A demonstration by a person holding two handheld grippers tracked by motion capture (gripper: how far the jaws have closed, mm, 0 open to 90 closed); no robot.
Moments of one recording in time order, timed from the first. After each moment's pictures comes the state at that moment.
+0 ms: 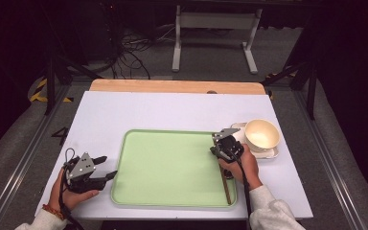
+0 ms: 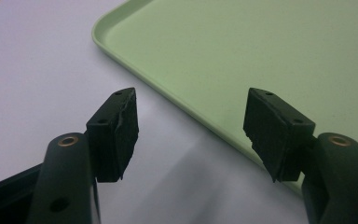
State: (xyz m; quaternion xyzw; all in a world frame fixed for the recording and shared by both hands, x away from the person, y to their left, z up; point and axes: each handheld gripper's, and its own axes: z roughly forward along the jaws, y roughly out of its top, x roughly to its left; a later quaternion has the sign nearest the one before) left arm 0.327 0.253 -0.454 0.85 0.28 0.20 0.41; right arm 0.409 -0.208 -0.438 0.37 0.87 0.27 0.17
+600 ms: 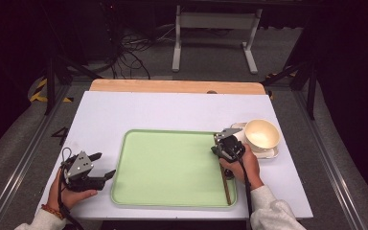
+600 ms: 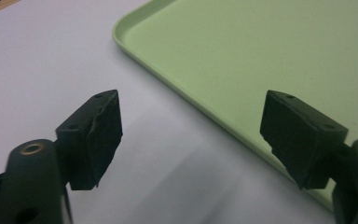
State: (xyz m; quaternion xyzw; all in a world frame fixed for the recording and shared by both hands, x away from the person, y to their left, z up) left arm 0.329 0.258 -0.454 0.83 0.31 0.22 0.40; right arm 0.410 -0.212 -0.439 0.37 0.87 0.28 0.17
